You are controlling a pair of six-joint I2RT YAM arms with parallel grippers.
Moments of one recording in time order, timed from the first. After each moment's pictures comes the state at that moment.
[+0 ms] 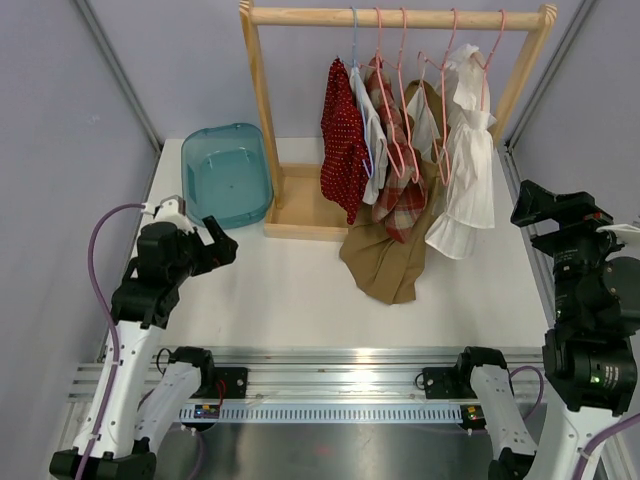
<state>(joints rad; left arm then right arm) -0.11 0.69 0.87 -0.71 0.06 -0.44 -0.12 0.61 1.38 -0.67 0.12 0.57</state>
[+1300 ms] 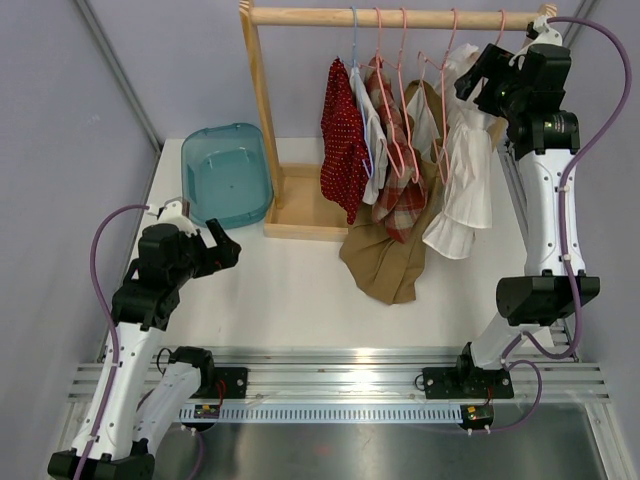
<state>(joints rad) -0.14 0.69 0.86 -0.73 0.08 -0.43 -0.01 1.71 2.13 -0.67 -0.09 0.38</state>
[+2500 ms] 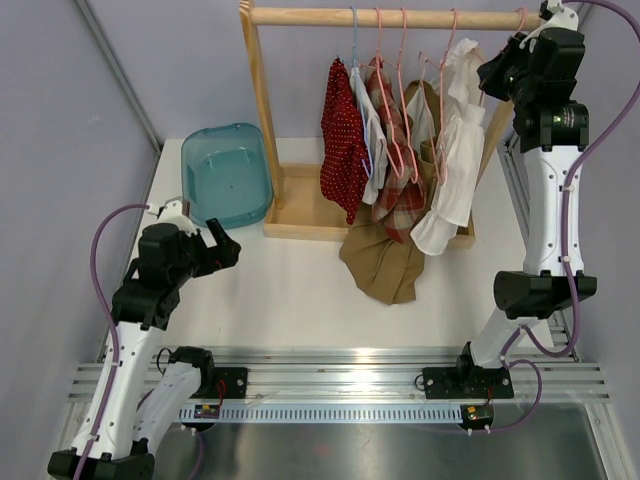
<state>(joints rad) -0.14 0.69 0.86 -0.72 0.07 -0.42 -0.01 1.76 2.30 -0.69 -0.05 0.36</state>
